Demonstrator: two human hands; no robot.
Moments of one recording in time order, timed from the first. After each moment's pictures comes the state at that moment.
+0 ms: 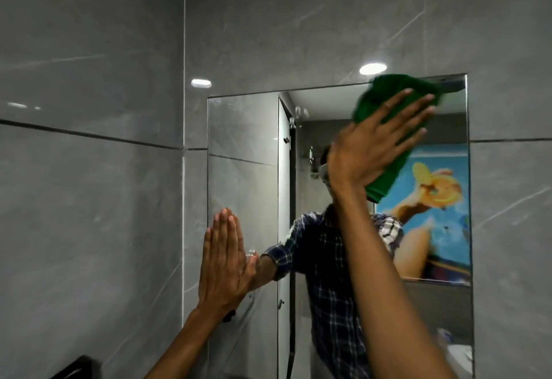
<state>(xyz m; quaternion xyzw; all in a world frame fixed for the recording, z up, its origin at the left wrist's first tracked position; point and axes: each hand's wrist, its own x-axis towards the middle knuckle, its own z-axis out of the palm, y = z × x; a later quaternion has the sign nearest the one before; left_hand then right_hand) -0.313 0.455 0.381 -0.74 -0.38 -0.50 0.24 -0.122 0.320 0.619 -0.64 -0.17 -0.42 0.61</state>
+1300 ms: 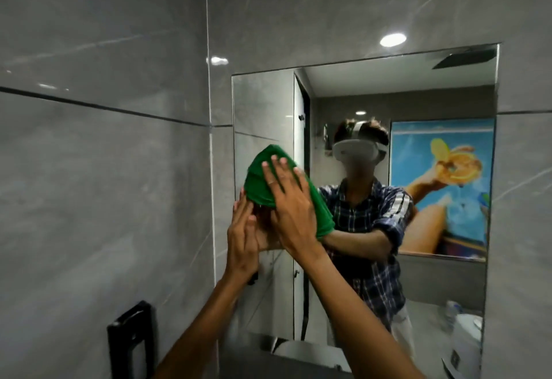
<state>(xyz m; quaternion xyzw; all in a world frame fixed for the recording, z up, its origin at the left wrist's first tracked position) -0.329 0.415 0.399 -0.68 -0.17 -0.69 -0.16 -0.224 0.360 0.460 -0.48 -0.63 -0.43 0.44</state>
